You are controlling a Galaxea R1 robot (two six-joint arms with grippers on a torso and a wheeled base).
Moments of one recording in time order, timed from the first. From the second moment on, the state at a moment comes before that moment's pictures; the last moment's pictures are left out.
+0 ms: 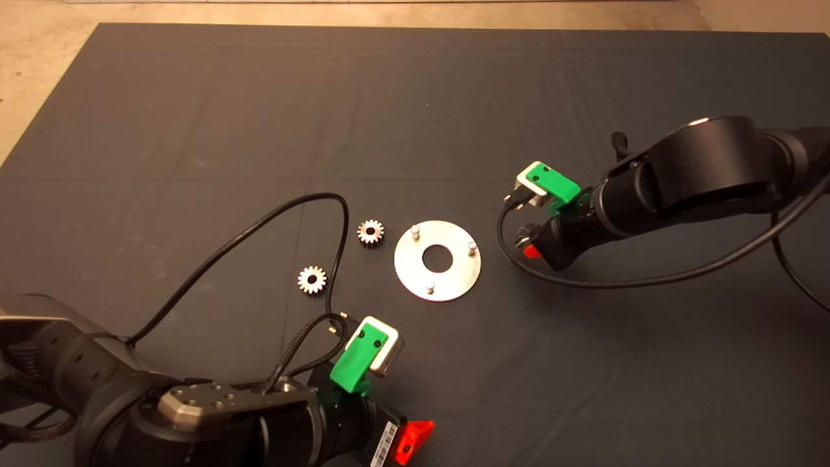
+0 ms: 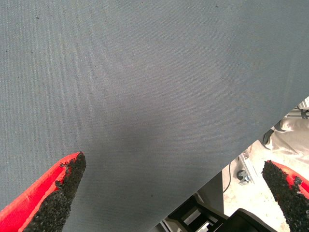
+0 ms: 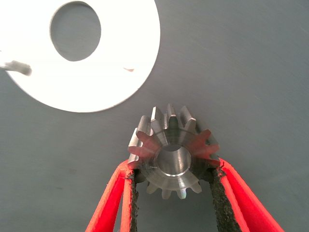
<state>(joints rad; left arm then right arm) 0.04 2.47 -0.34 1.07 1.53 -1.45 0.37 2.48 -0.81 -0.55 -1.43 0.98</state>
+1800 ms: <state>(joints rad) 0.04 2.49 -0.34 1.07 1.53 -1.45 0.35 2.64 -0.98 -0.52 -1.46 0.97</state>
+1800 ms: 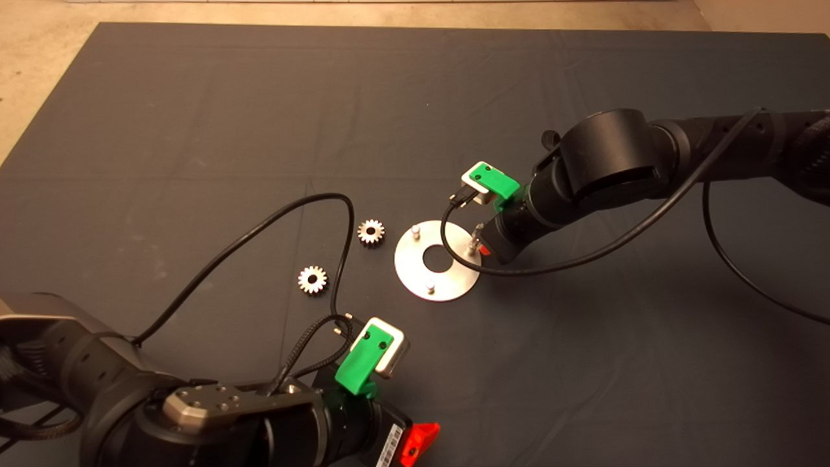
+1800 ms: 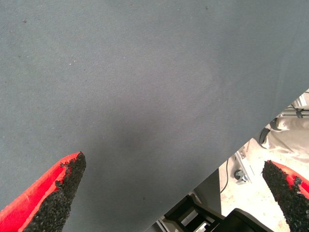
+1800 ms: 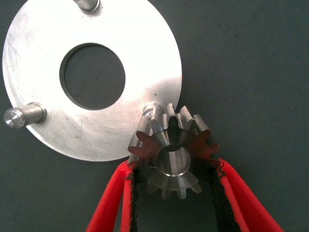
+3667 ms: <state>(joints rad) 0.04 2.50 -0.34 1.07 1.53 -1.46 0.32 2.67 -1.05 -0.52 -1.45 0.96</state>
